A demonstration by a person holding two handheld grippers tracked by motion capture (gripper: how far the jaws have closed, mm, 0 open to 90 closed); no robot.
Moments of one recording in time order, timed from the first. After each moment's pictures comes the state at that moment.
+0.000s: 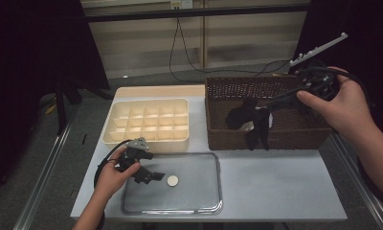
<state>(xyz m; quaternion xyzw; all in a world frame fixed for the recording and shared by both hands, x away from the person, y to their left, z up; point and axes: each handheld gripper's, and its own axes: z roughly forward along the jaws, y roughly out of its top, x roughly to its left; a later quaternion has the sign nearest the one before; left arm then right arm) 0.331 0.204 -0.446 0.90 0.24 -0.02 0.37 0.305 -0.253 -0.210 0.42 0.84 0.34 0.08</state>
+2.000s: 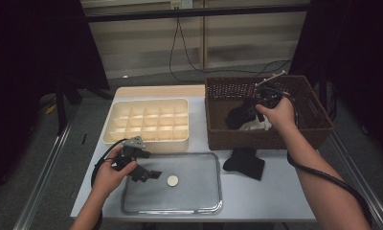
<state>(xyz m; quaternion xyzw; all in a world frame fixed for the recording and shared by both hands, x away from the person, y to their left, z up) 0.336 0.214 -0.445 0.90 0.24 -0.02 0.37 0.435 -0.252 -0.387 0.58 0.77 0.25 0.06</state>
